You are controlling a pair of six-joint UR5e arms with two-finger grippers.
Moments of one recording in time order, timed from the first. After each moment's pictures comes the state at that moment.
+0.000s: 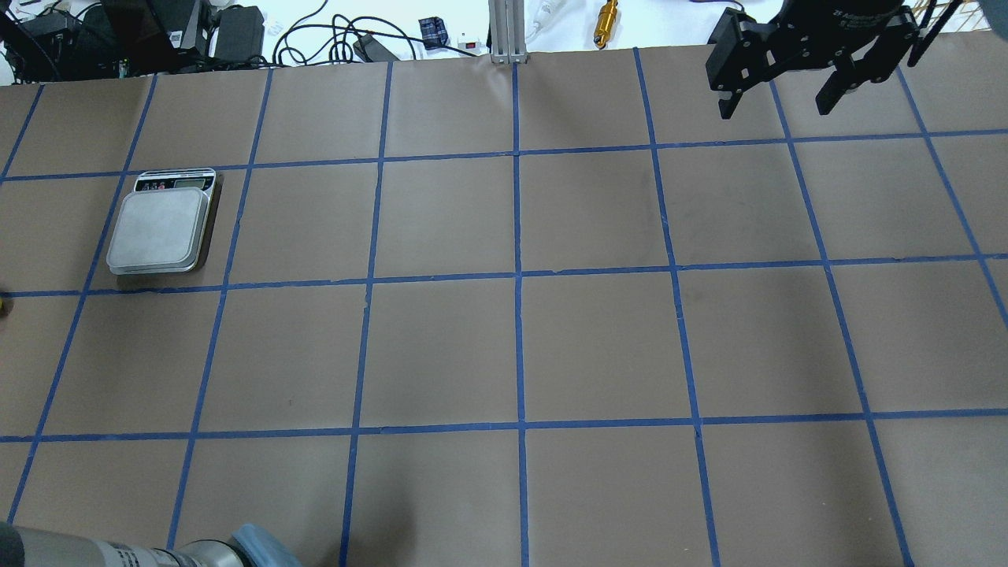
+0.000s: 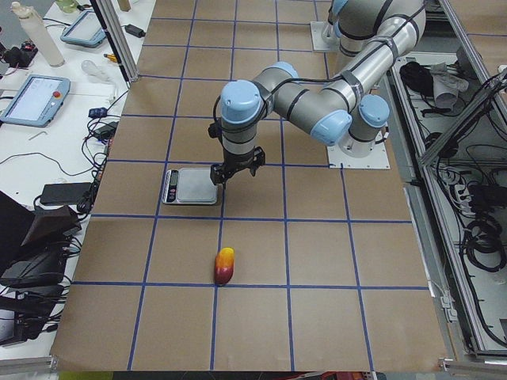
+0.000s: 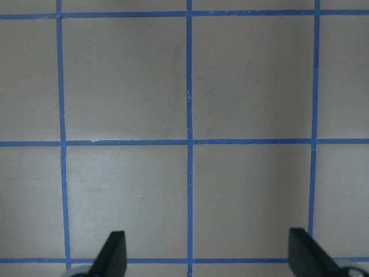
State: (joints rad) left arm -0.69 -1.82 -1.41 -1.46 1.55 2.01; right arm 1.54 -1.53 1.41 -1.53 -1.56 -0.04
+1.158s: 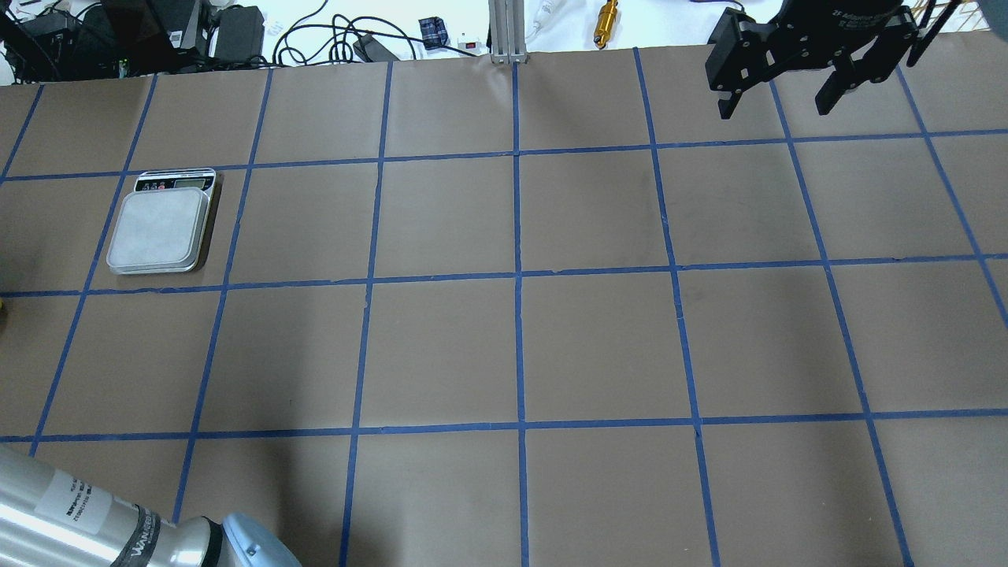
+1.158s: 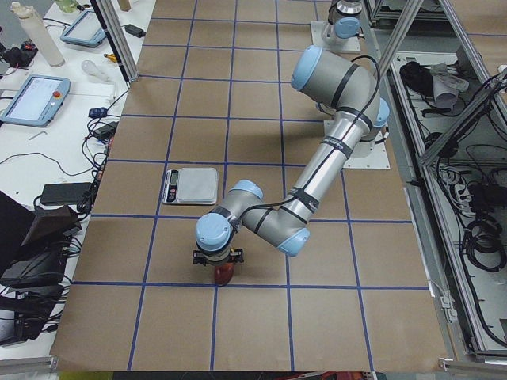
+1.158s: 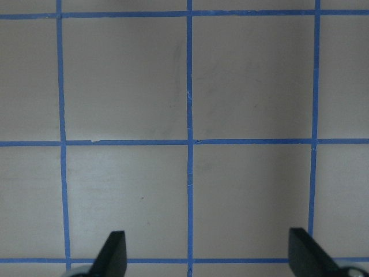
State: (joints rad) left arm -0.61 -2.30 -1.21 -1.19 1.54 2.50; right arm 1.54 -1.53 1.41 -1.53 -1.56 -0.04
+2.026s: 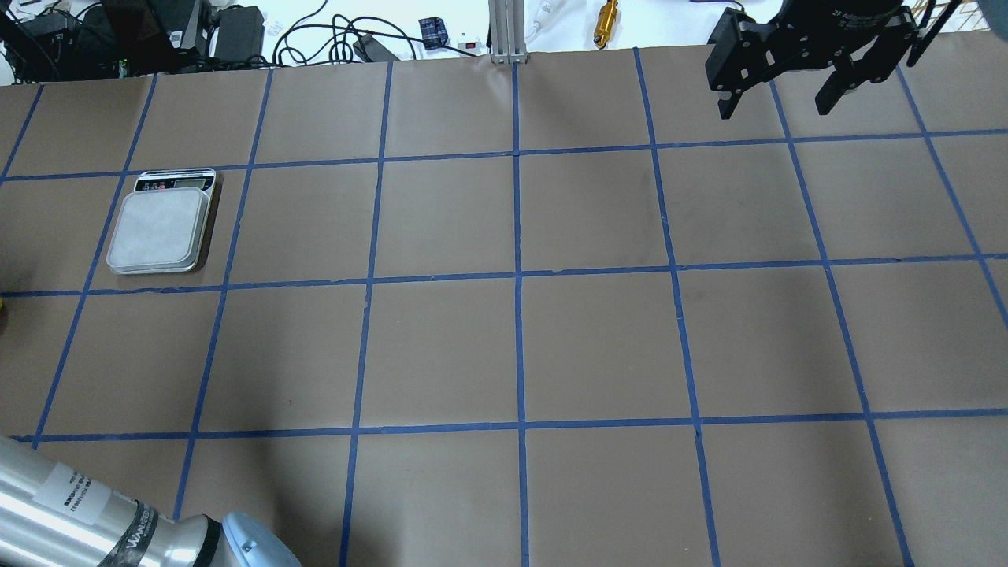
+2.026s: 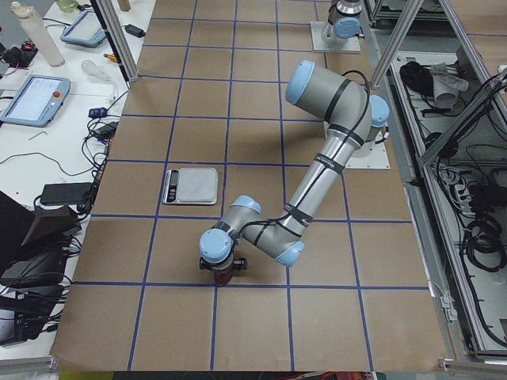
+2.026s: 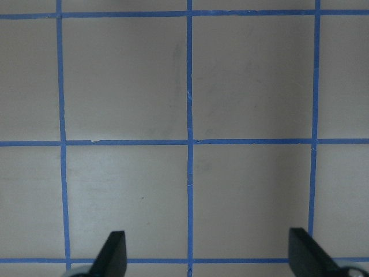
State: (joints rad) left arm -0.60 -2.37 -1.26 -1.11 1.57 2.54; right arm 1.54 -1.52 1.41 -1.53 -1.56 -0.04
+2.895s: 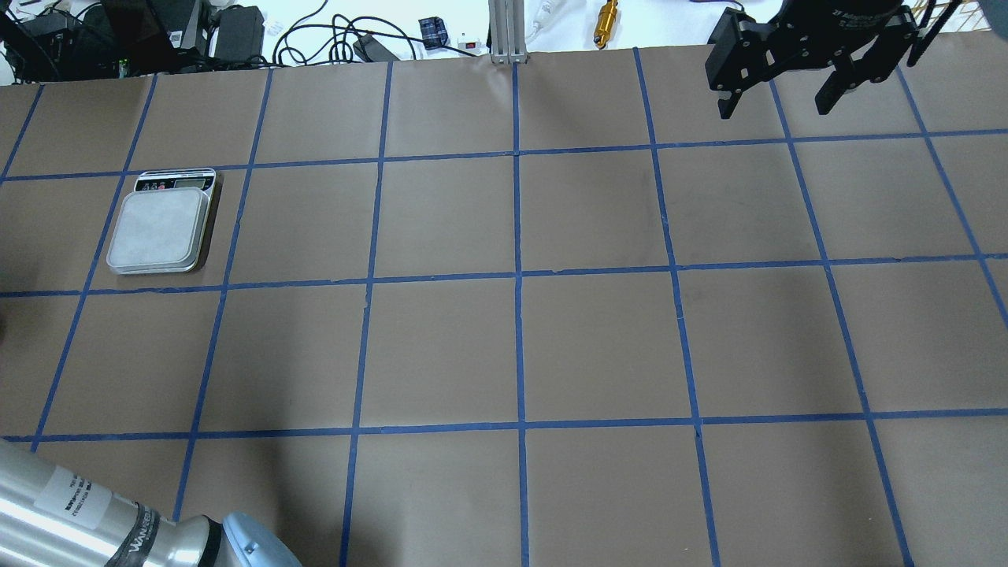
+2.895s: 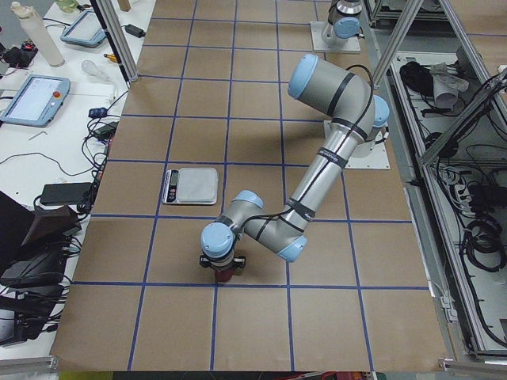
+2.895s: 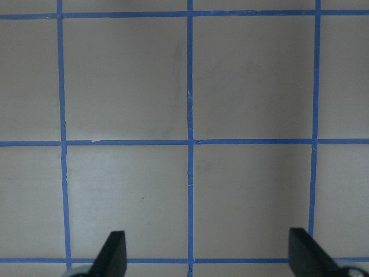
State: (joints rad) left arm -0.61 -2.31 -1.29 -1.11 1.57 2.54; right arm 1.54 -1.53 1.41 -1.53 -1.56 -0.04
